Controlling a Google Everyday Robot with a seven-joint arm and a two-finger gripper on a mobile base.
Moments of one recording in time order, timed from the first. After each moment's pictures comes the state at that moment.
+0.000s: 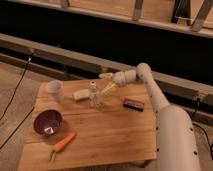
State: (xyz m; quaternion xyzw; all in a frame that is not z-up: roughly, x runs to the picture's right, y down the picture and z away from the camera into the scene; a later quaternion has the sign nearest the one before) arm 0.000 -0.031 0.865 -0.27 -0.56 0.19 0.76
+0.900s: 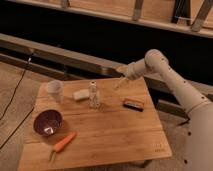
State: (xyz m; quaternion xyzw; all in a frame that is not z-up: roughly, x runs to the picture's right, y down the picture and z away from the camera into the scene) arm 0.099 -0.045 0.829 -0.22 -0.24 0.23 0.92
